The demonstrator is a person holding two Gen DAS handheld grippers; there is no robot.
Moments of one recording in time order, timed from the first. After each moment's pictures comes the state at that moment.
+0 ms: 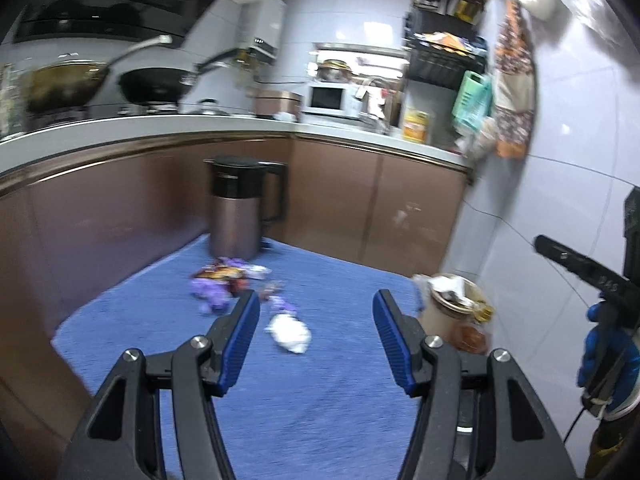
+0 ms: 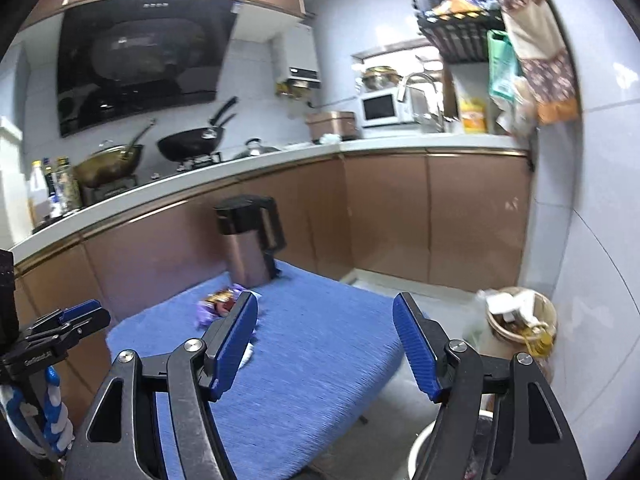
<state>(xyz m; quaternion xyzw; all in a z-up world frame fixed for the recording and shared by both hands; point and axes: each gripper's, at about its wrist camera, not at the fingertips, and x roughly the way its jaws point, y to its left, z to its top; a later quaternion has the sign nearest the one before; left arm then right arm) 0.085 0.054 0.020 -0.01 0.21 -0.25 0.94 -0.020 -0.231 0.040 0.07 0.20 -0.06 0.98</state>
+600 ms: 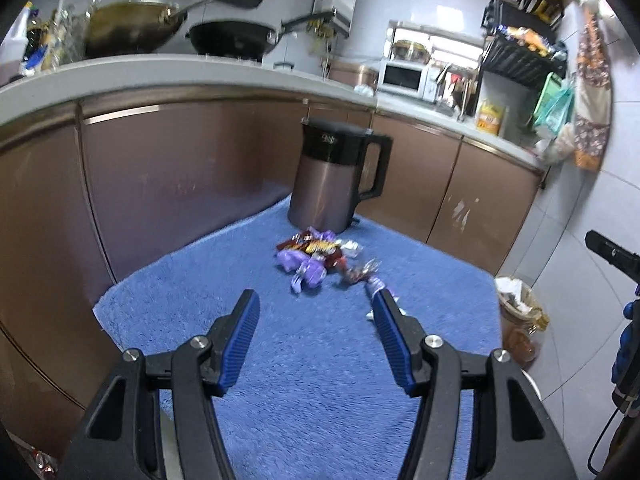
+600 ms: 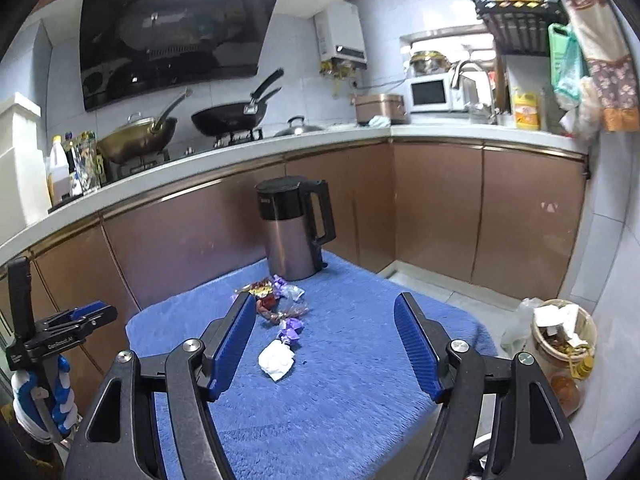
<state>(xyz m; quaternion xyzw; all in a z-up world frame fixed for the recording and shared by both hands) 0.174 0.121 -0.029 -0.03 0.28 -0.16 0.95 0.070 -0.191 0.022 0.05 0.24 0.01 0.97</state>
